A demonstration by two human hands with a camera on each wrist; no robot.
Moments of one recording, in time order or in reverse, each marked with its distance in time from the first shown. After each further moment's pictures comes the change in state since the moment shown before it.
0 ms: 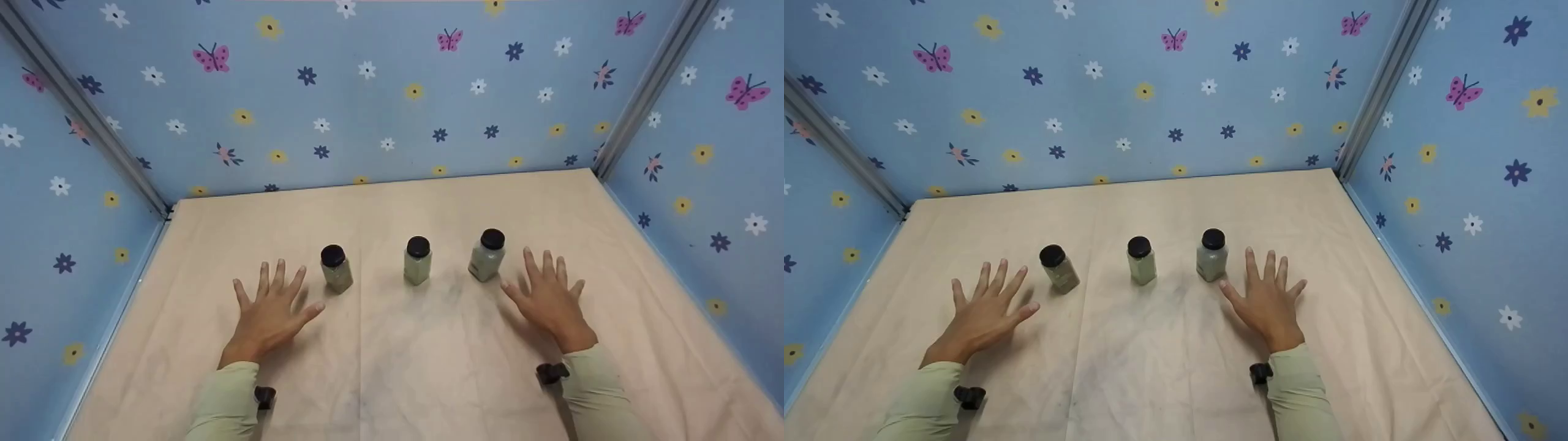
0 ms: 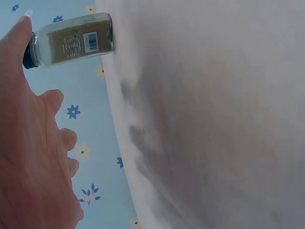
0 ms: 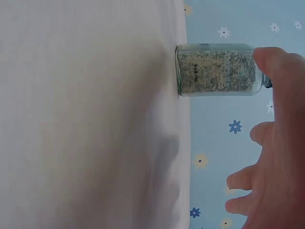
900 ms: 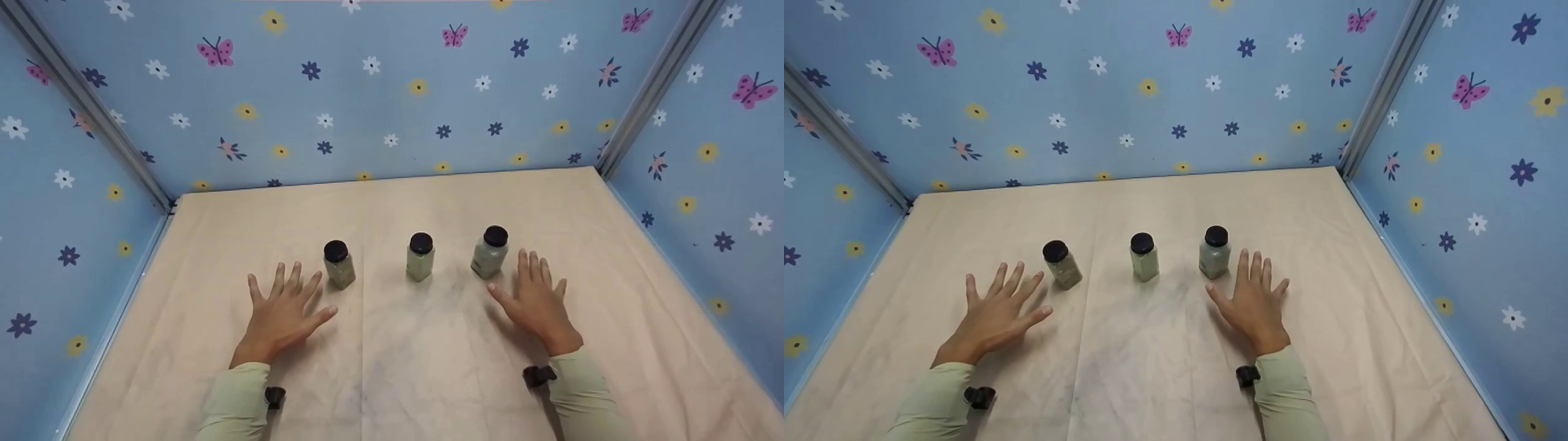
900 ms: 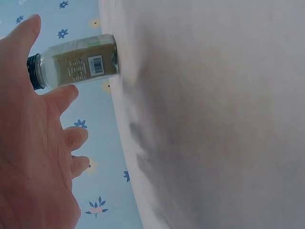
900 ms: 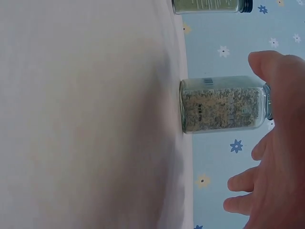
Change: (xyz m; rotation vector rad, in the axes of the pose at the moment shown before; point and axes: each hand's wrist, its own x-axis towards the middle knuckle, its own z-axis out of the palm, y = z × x) left_hand -0.005 0.015 0.009 0.083 0.019 0.052; right_hand -0.003 -0.023 0.016 0.046 -0.010 -0.017
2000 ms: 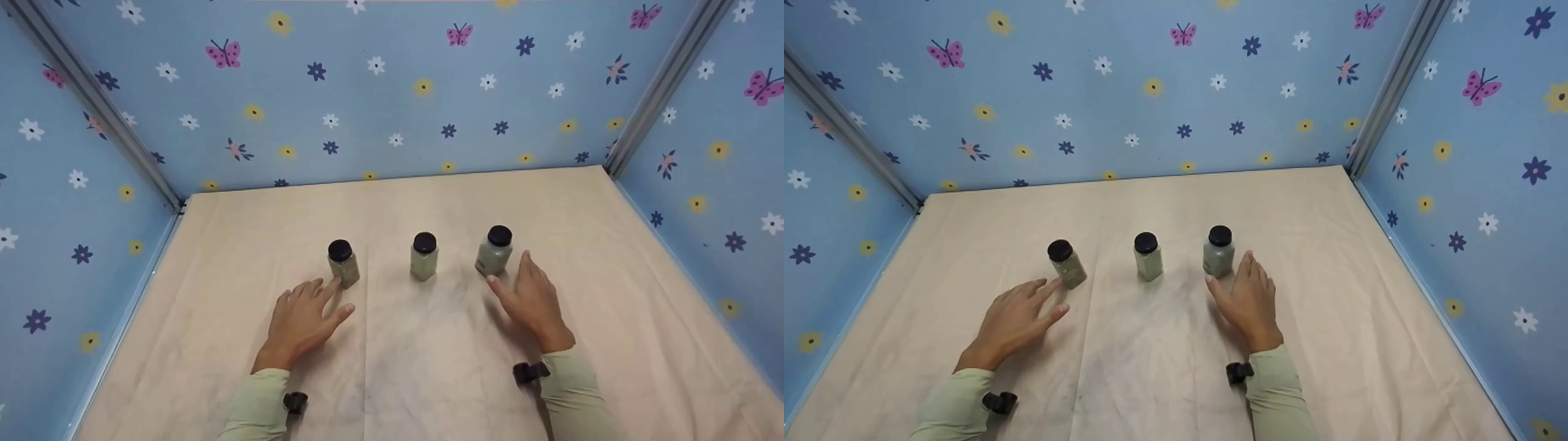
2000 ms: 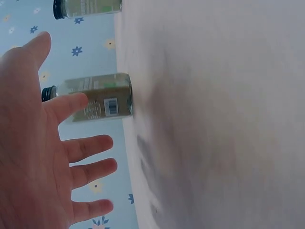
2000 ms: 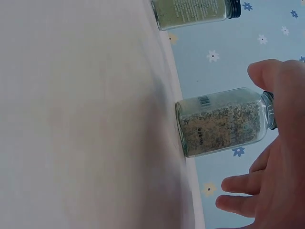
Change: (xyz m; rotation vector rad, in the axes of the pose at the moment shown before) left_hand -0.005 0.032 0.001 -0.112 0.042 -0.025; right_hand 0.005 -0.010 0.011 0.169 0.076 0.016
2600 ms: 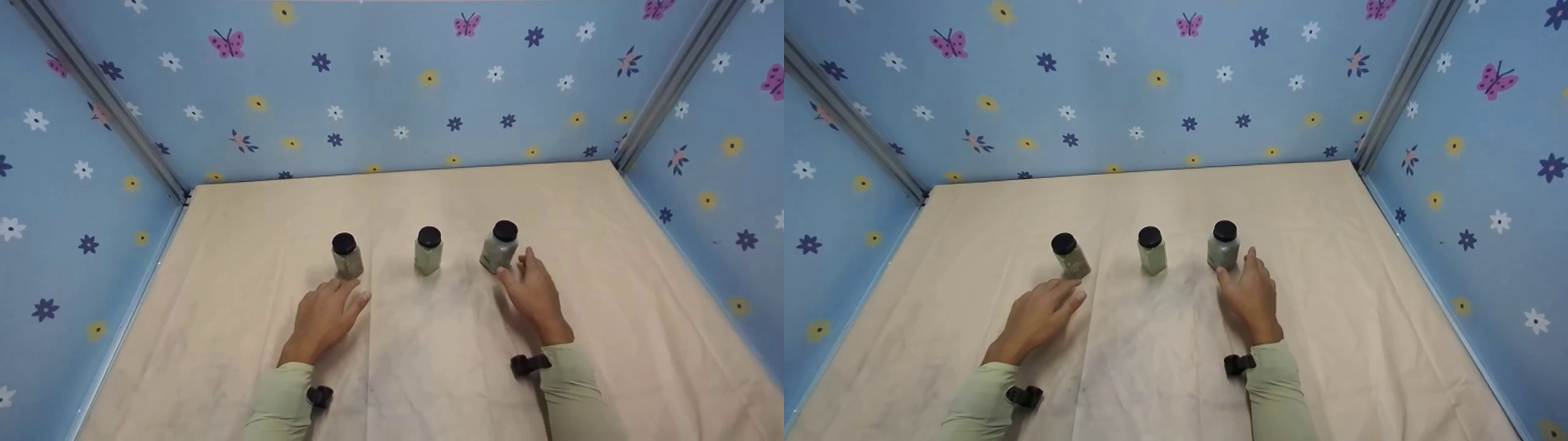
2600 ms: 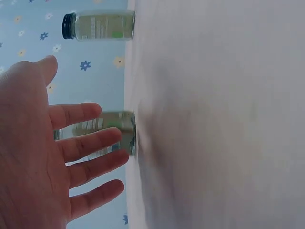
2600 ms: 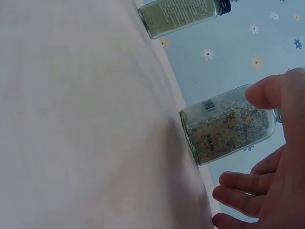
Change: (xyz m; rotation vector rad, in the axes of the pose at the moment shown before) left_hand 0.005 0.032 0.013 -0.092 0.074 0.016; right_hand 0.008 0.004 0.005 0.231 -0.014 0.097
